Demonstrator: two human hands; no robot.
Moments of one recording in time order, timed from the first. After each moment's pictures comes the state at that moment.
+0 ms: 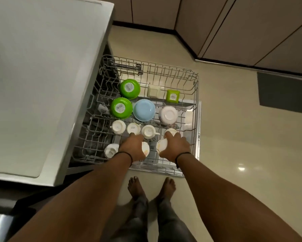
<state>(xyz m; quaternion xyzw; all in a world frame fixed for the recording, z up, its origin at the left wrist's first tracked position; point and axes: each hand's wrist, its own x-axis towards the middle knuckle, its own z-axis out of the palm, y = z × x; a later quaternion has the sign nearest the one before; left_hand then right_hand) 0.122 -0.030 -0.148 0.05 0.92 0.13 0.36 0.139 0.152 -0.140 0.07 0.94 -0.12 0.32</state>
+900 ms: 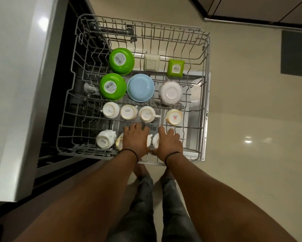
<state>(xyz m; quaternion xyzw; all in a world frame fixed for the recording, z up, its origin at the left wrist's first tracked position) 0.141 -0.003 -0.221 0.15 0.94 -0.05 0.29 0.170 0.127 -0.225 0.08 0.92 -0.15 0.35</state>
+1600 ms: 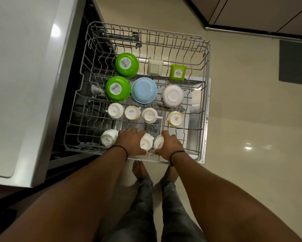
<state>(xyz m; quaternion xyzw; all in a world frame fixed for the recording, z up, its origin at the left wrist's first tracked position) 0.138 -0.041 -0.210 0.15 0.91 0.03 0.38 0.171 0.133 -0.210 0.13 0.87 -0.25 0.40</state>
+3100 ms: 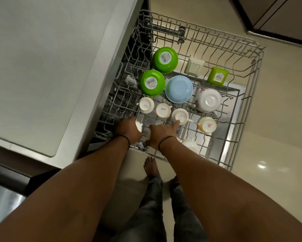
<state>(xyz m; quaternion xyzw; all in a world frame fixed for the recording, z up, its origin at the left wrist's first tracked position) 0.127 -0.133 -0.211 -0.17 0.92 0.13 0.32 0.115 0.004 -0.189 -0.18 0.89 0.02 0.42</state>
